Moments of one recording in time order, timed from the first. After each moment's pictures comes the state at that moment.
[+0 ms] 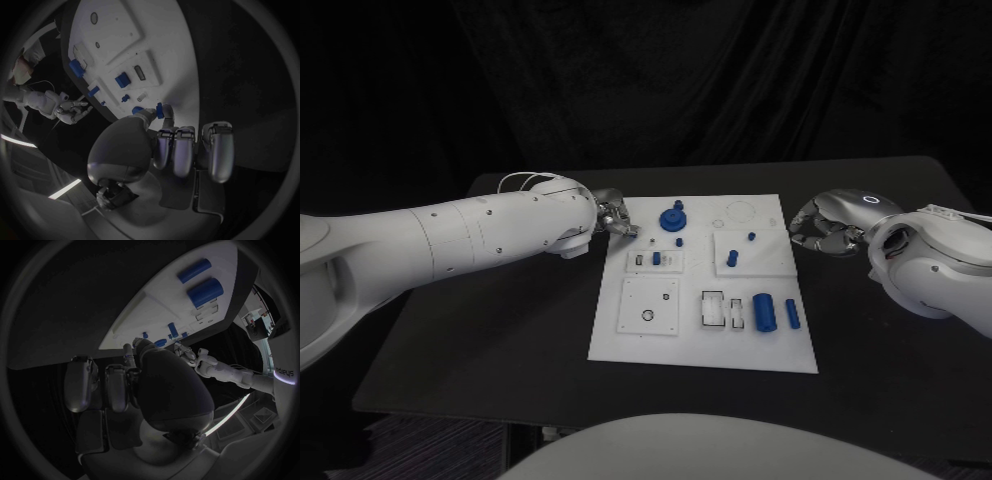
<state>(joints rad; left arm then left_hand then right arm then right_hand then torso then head) 1.26 -0.63 -0.21 1.17 -1.08 -0.07 -0.33 1.19 0.01 0.22 0.21 0.52 0.96 0.02 0.26 1.31 1.46 -0.04 1.57 1.31 1.47 -0.09 1.56 1.31 0.05 1.47 0.02 1.47 1.31 1.33 -0.95 -0.25 1.58 -1.58 -0.28 -0.28 1.47 -0.06 0.23 0.27 0.36 0.91 0.12 0.12 0.31 1.47 0.02 1.56 1.31 1.47 -0.05 1.48 1.31 0.05 1.47 0.06 1.33 1.31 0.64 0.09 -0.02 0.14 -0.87</state>
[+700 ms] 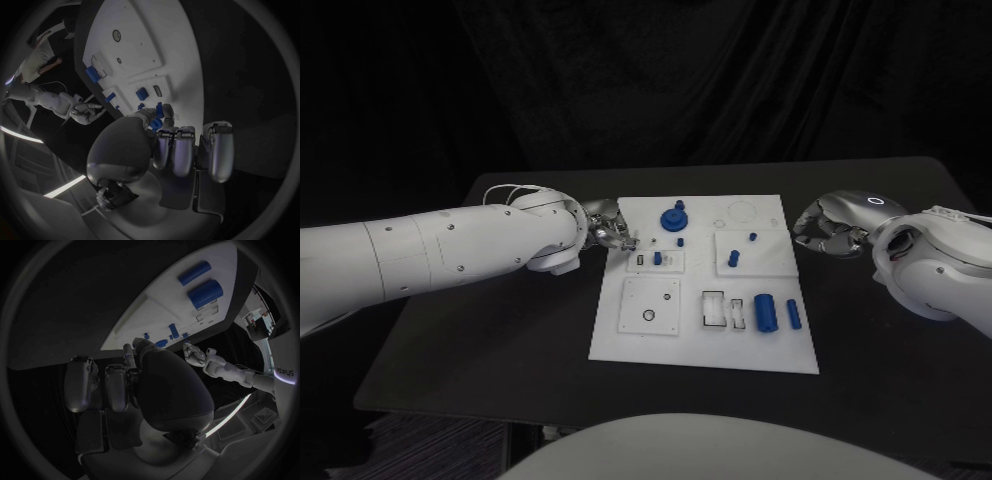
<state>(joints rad) 1.26 -0.77 -0.21 1.39 -1.08 -0.10 -0.33 1.19 -0.01 0.24 0.21 0.52 0.97 0.02 0.26 1.31 1.47 -0.04 1.57 1.31 1.47 -0.09 1.56 1.31 0.05 1.47 0.02 1.46 1.31 1.33 -0.96 -0.25 1.58 -1.58 -0.28 -0.28 1.47 -0.06 0.23 0.27 0.36 0.91 0.12 0.12 0.31 1.47 0.02 1.56 1.31 1.47 -0.05 1.48 1.31 0.05 1.47 0.06 1.33 1.31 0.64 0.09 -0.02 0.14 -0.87</state>
